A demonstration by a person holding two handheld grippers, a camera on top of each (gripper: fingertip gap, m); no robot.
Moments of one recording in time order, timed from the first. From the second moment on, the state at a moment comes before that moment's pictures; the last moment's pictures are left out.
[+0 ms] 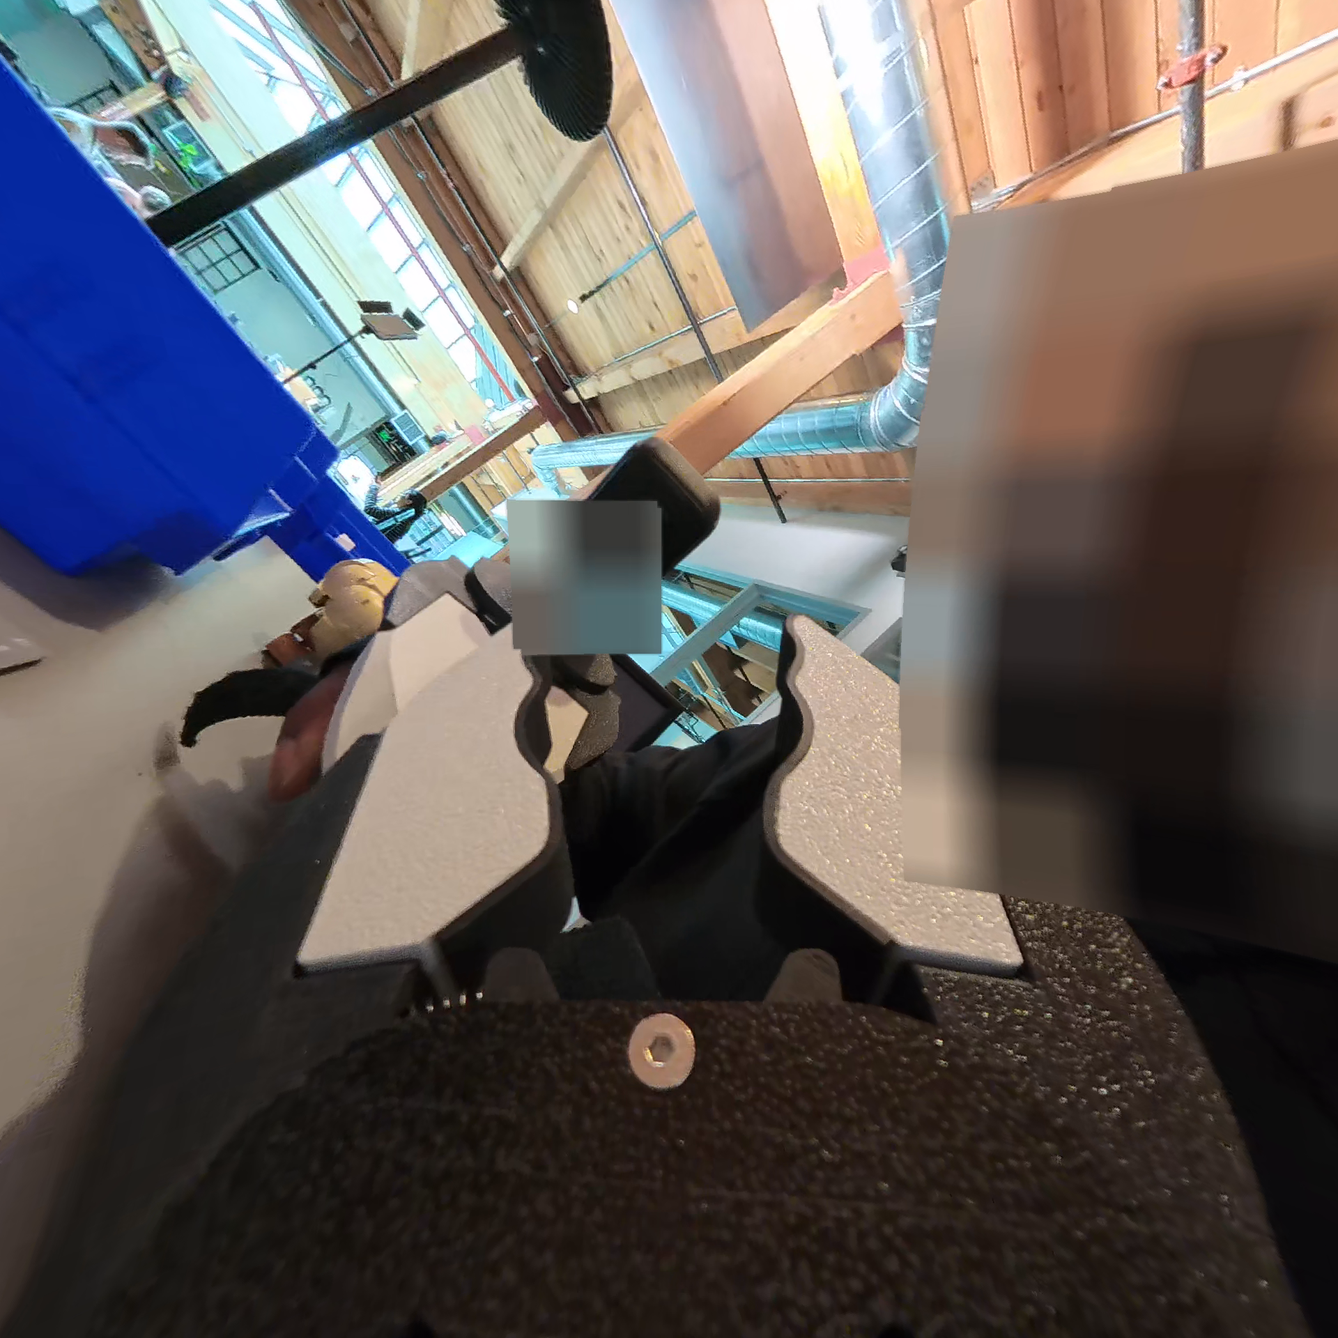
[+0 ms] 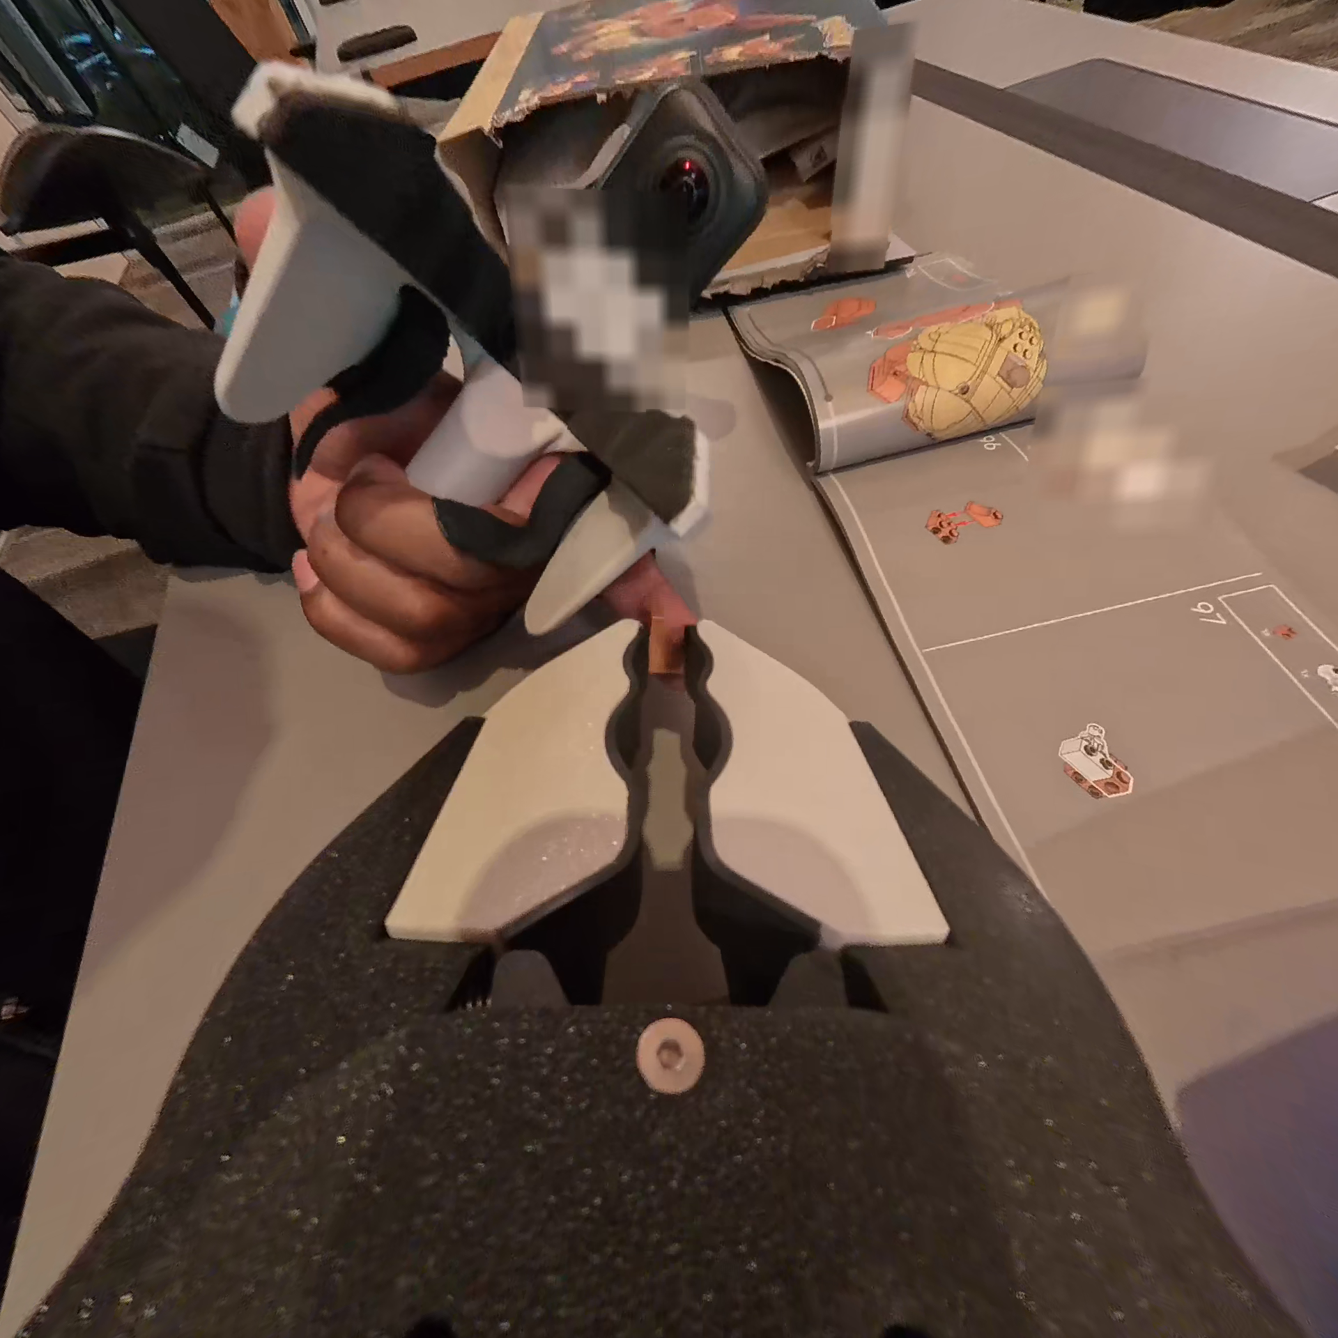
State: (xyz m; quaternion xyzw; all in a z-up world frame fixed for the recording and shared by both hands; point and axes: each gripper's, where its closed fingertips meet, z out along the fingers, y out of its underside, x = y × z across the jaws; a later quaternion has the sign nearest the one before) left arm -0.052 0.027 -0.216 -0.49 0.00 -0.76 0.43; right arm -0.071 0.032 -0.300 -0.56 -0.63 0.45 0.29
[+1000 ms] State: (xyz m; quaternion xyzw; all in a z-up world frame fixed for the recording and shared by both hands) left arm -0.049 0.049 -0.270 -0.71 0.01 -0.54 0.46; right arm -0.073 0.006 -0.305 -0.45 -0.72 0.38 0.37
